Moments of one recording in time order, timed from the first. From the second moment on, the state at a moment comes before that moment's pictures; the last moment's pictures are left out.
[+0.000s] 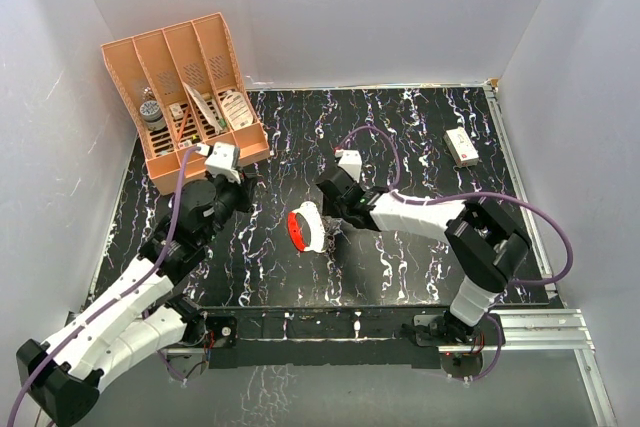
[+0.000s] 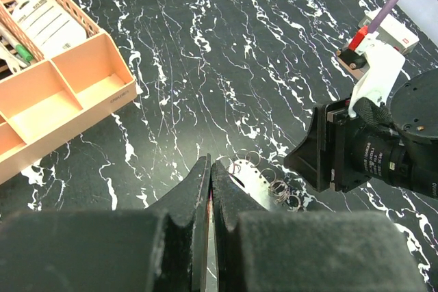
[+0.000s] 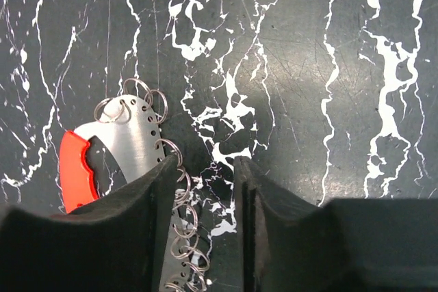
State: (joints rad) left arm -0.63 0.76 0.67 -0.11 -0.22 -0.19; right arm 0.83 1.69 1.00 -0.18 0.43 0.70
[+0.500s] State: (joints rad) left arm -0.63 0.84 0.67 -0.10 -0.21 -0.19; right arm 0.84 1.51 0.83 -0.13 0.16 0.65
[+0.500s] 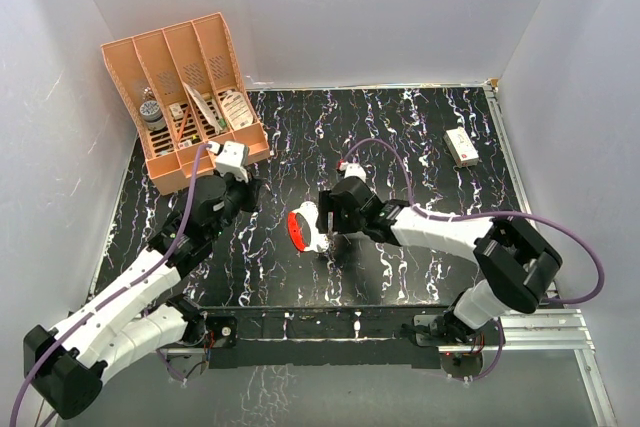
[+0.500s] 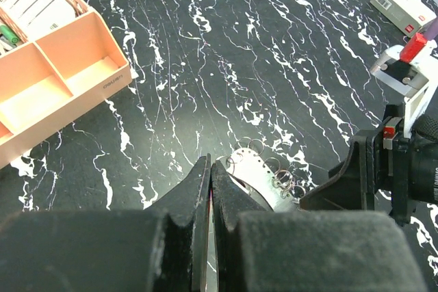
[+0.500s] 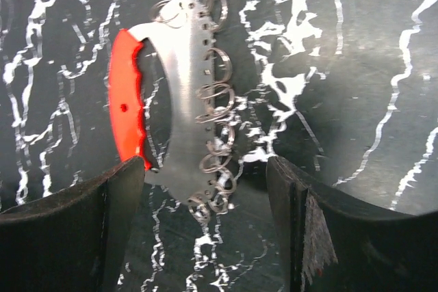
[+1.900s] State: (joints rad) left arm -0.62 1.35 0.54 0.35 -0.06 -0.04; right arm 0.61 1.33 0.73 -0.05 0.10 0.61
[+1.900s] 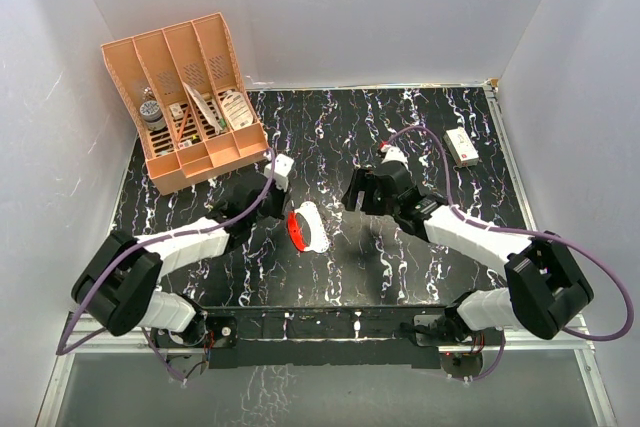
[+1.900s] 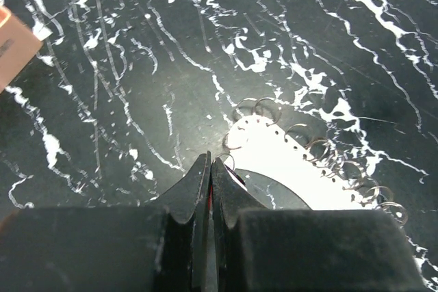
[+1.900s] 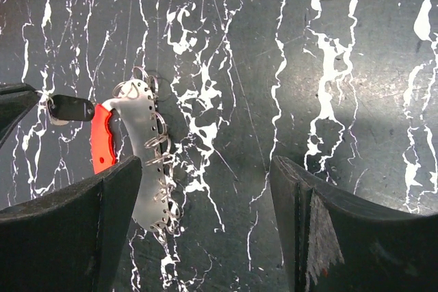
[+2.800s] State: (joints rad) left arm -0.64 1.44 0.80 -0.11 0.22 0.03; right arm 0.56 1.32 0.69 -0.02 0.04 0.60
